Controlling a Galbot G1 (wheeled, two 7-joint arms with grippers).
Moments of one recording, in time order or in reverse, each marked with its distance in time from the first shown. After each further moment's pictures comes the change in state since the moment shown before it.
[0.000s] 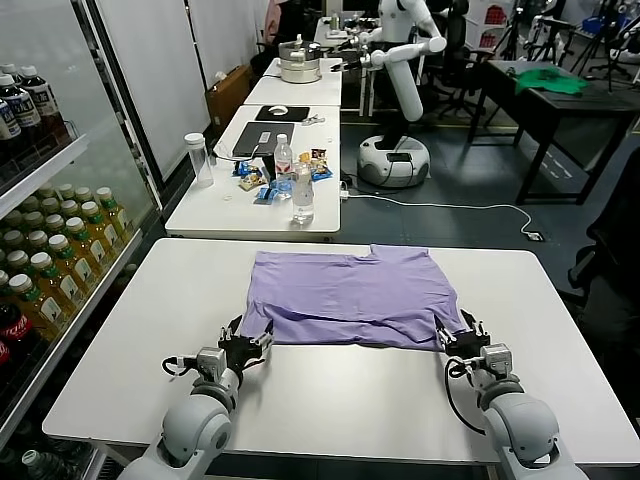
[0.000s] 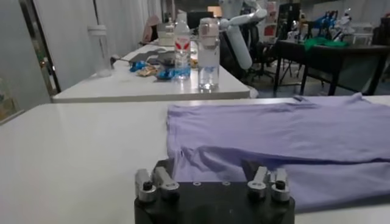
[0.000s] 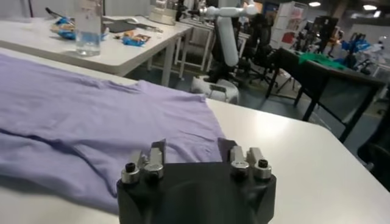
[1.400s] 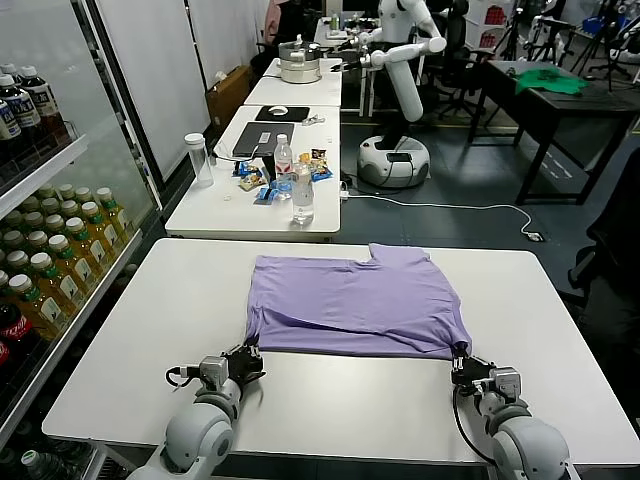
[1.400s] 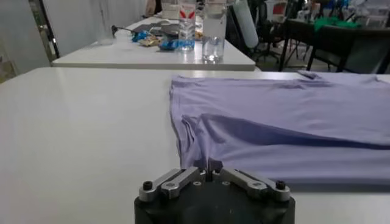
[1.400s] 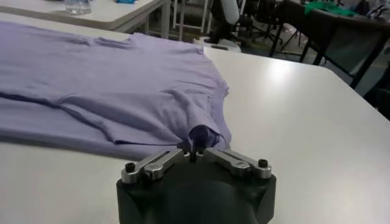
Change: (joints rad) left arm 0.068 0.032 -0.026 -0.043 -0.045 0.051 -0.015; right arm -0.185 -0.008 0.047 0.122 0.081 -0.066 0.006
